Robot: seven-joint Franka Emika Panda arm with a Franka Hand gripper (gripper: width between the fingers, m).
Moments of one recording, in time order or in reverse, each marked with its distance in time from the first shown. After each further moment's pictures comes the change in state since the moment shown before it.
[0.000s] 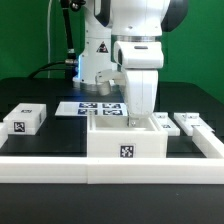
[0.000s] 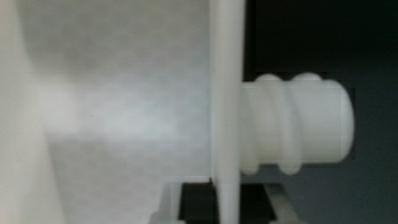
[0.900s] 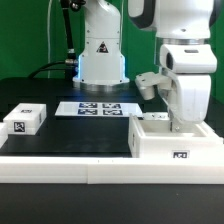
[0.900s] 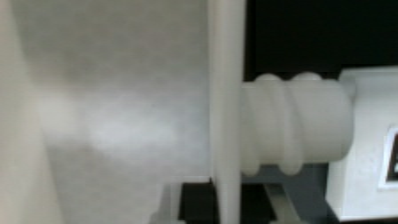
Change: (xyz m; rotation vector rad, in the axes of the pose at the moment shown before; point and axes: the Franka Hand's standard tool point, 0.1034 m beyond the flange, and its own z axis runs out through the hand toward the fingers) arm 0.080 0.024 0.001 0.021 0.009 0.035
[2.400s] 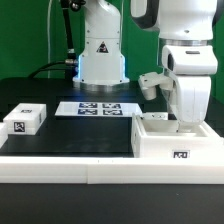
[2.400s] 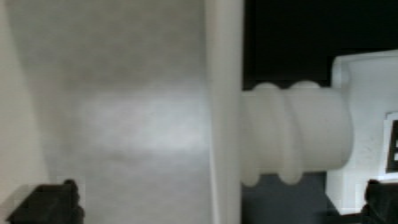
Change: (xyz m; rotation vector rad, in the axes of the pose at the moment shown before) arm -0.003 -0.002 0.000 0.004 -0.002 0.033
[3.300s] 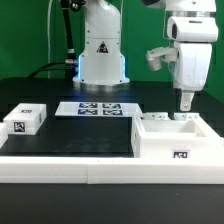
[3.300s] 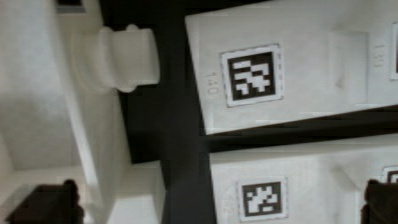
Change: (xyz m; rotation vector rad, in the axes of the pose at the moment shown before) arm 0.015 -0.046 -0.040 -0.019 -0.010 0.056
